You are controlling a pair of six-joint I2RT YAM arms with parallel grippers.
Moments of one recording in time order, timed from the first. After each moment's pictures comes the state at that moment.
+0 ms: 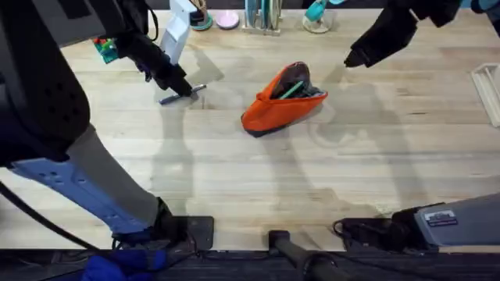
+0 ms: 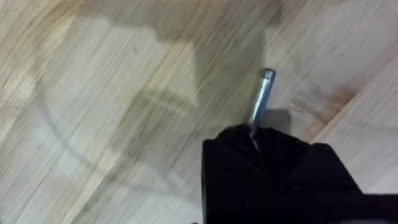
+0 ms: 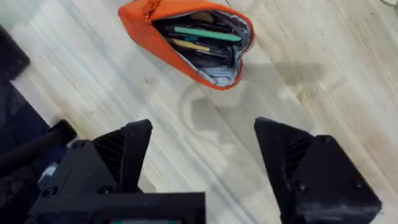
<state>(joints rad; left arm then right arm) 0.15 1.92 1.34 -0.85 0.30 1.02 0.17 1.65 1.95 -1.61 -0.33 -0.66</state>
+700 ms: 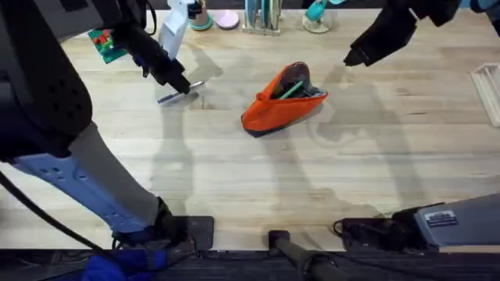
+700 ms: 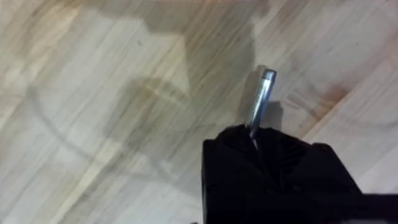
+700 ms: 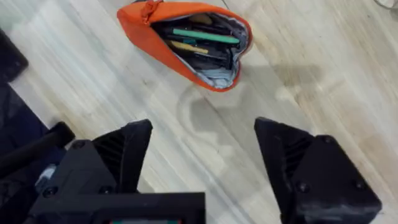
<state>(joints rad) 0.15 1.94 1.41 -0.94 0.29 0.98 0.17 1.65 1.95 -1.60 -0.33 -0.66</state>
